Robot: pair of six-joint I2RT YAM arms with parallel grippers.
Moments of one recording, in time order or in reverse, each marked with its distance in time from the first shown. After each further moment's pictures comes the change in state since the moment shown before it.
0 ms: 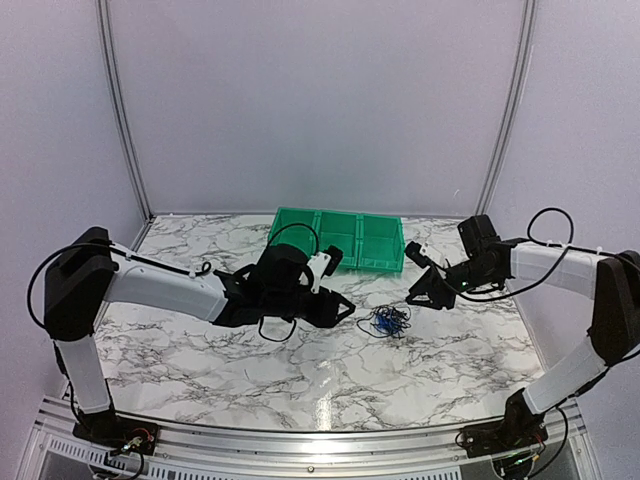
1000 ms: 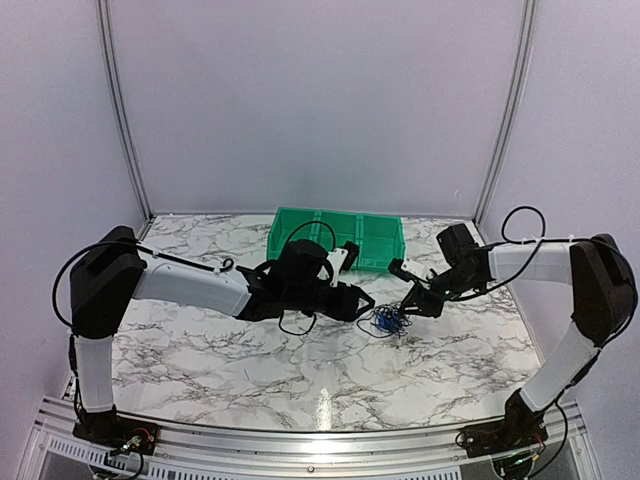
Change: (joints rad) left arm -0.015 0.164 0.193 -0.002 0.056 -0.072; right arm 0.074 0.146 0.009 0.054 0.160 -0.024
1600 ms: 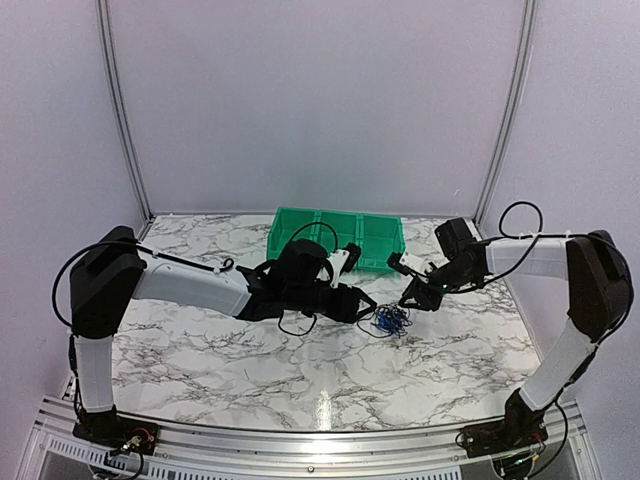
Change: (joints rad) left arm 0.000 -0.001 0.000 0.000 0.050 -0.007; right arm -0.006 0.030 0.053 0.002 0.061 -0.003
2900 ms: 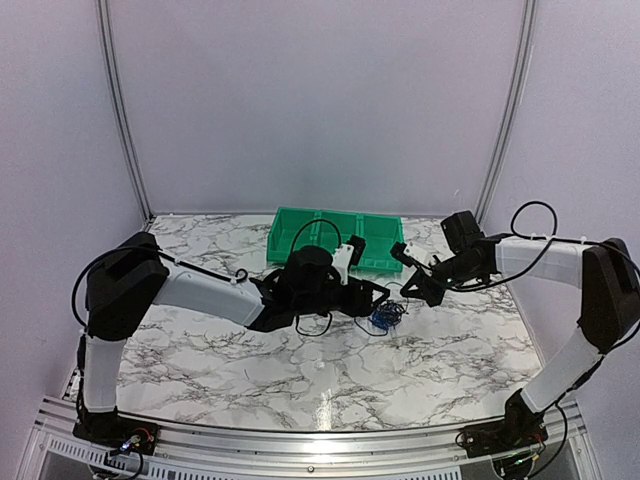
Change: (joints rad) left arm -0.025 0.082 0.012 0.259 -0.120 -0.029; right arm 0.007 -0.080 0.000 -0.015 -0.044 0.050
